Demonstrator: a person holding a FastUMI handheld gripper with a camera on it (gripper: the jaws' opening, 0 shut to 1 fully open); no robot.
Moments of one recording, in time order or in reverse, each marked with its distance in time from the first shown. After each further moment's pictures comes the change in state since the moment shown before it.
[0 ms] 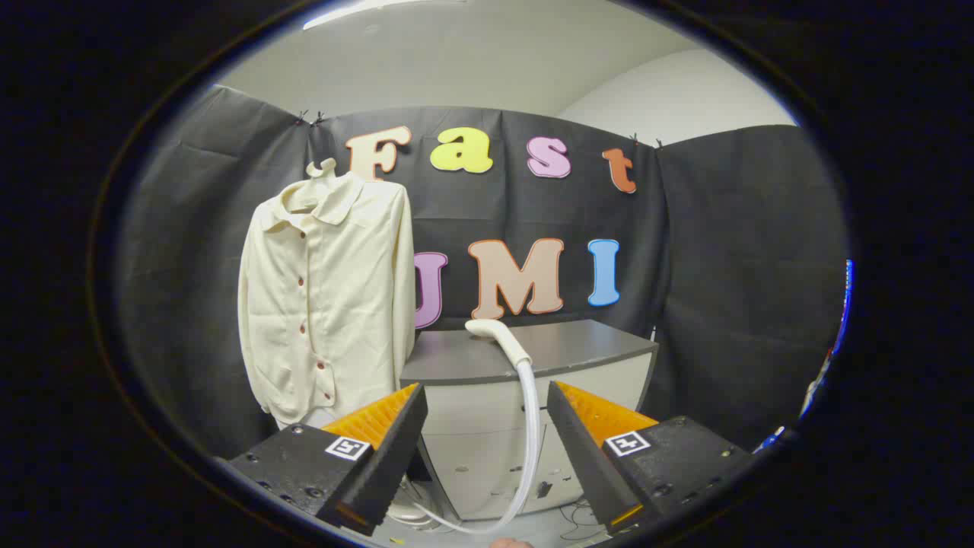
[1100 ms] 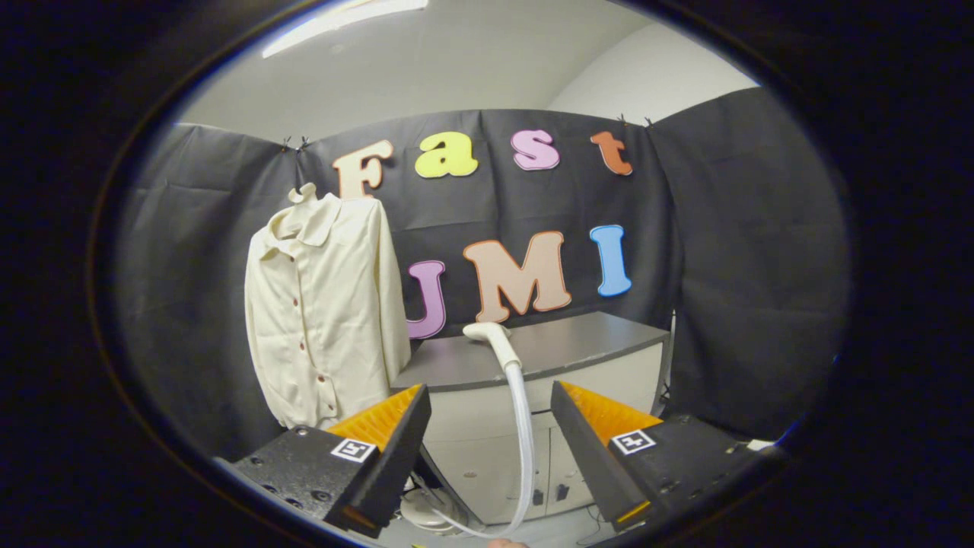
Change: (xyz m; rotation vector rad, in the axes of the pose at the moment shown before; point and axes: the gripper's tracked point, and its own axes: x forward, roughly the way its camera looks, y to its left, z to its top) arm 0.030 -0.052 -0.001 0.111 0.015 0.127
